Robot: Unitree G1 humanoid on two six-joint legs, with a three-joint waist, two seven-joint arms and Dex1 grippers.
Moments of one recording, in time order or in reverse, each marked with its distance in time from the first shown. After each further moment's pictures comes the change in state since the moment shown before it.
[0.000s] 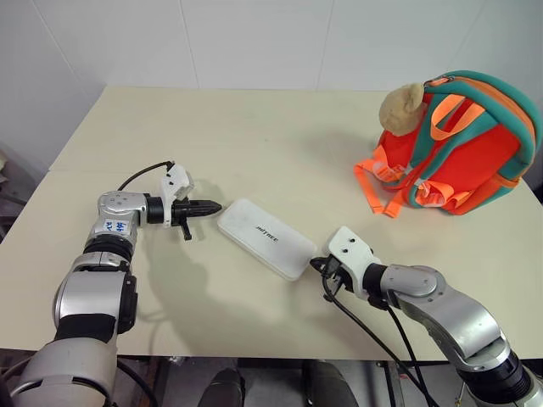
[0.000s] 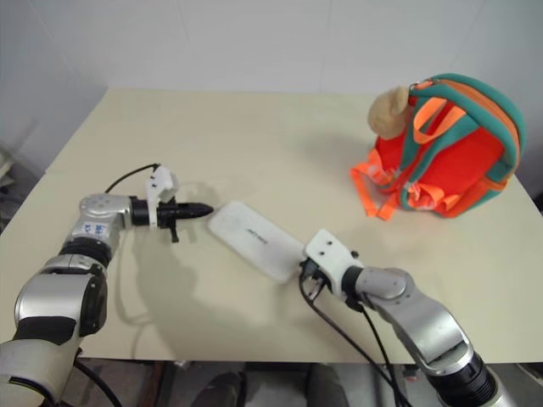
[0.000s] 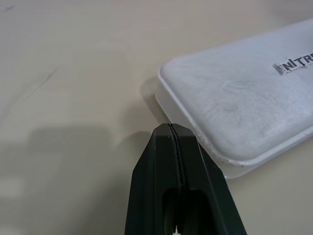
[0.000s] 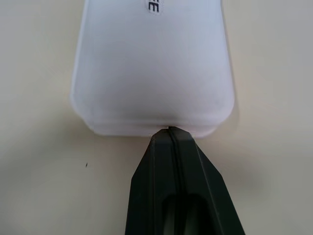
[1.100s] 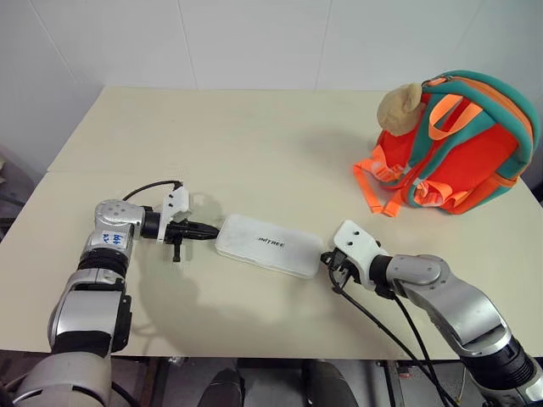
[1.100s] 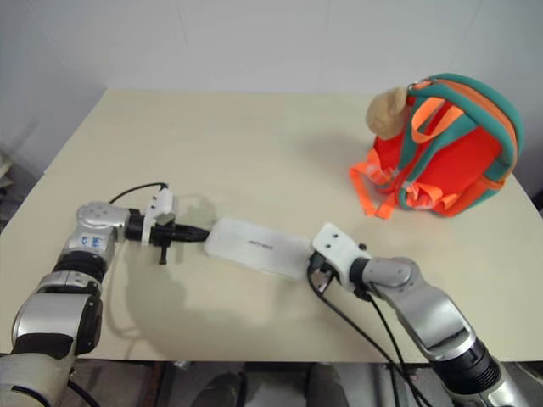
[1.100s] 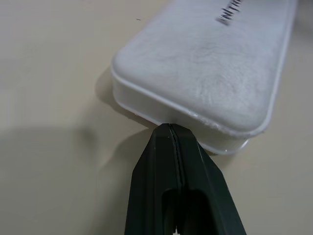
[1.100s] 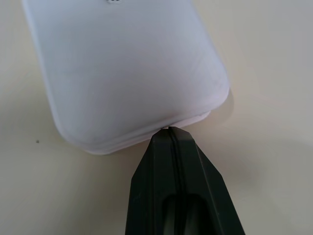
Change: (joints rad) left arm 0.166 0.028 -0.041 -0.248 0.006 0.025 -0.259; right arm -0.060 -0.052 -0.003 0.096 -0.063 -0.026 0.098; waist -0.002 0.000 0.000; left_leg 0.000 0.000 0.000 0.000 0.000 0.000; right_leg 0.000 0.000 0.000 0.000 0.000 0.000
